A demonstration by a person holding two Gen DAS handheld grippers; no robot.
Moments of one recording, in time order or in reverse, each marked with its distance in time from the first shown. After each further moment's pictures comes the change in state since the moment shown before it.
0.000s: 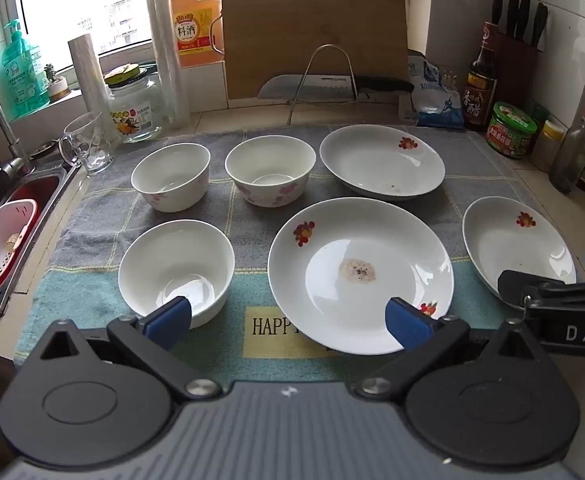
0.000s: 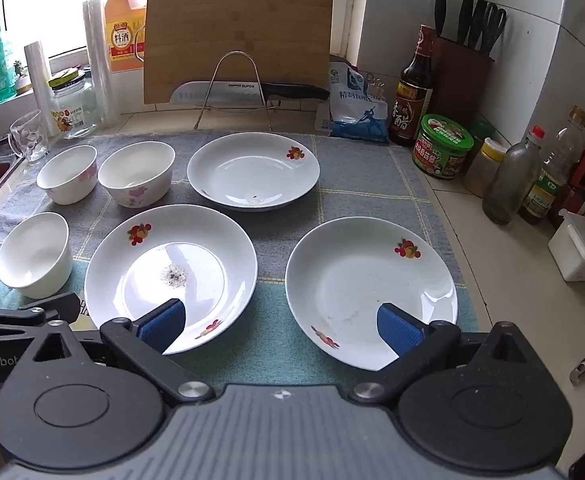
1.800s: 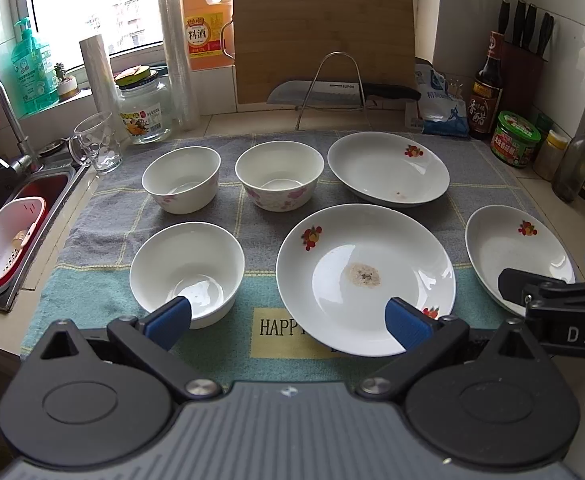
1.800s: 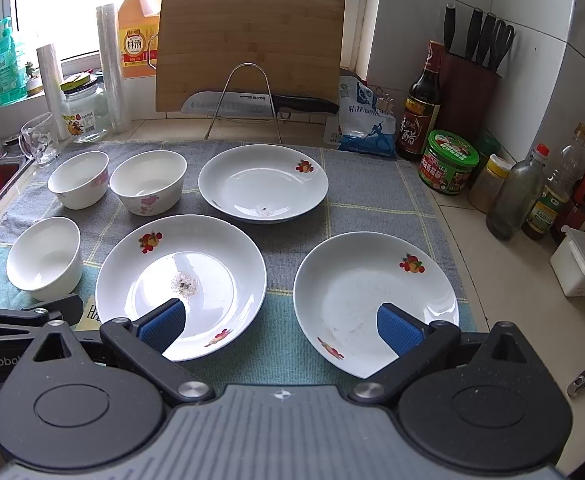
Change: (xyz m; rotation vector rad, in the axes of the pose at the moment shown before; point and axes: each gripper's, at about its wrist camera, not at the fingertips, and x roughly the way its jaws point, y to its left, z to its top) left arm -0.010 0.006 0.002 -0.019 -0.010 0.009; right arm -0.009 0.008 0.004 -0.022 -0.030 0.011
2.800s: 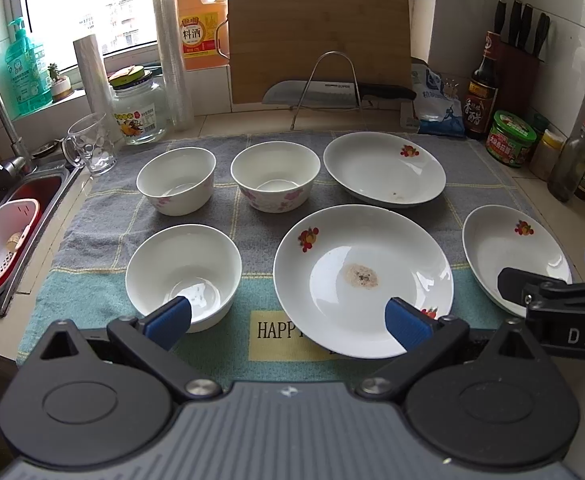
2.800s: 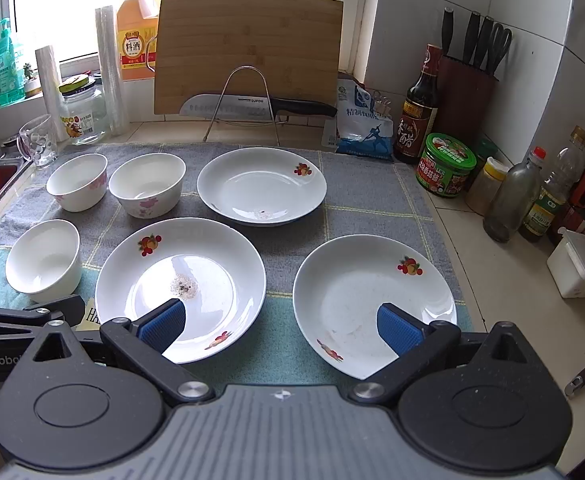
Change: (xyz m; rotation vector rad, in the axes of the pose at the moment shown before) left arm 0.003 0.001 0.002 0.007 0.001 -0.019; right arm -0.002 0.001 0.001 0.002 -0.006 -0.008
